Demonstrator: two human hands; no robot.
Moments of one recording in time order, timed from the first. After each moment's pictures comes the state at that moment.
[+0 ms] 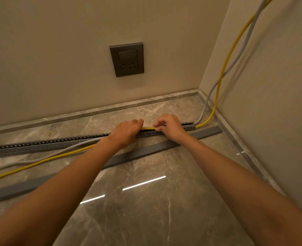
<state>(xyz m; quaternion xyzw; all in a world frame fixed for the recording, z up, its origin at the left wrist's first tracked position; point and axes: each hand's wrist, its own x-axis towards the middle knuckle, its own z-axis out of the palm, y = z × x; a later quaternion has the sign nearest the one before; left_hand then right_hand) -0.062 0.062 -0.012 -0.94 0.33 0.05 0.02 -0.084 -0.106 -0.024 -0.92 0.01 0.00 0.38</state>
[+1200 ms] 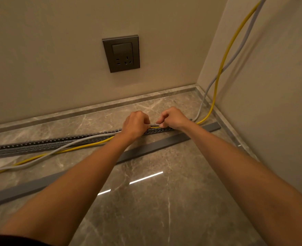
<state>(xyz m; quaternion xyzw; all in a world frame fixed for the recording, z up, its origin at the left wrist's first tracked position) -0.049 0.021 -0.018 -0.95 0.17 0.08 -0.24 -0.061 -0.129 -0.020 -0.90 0.10 0.12 0.41</state>
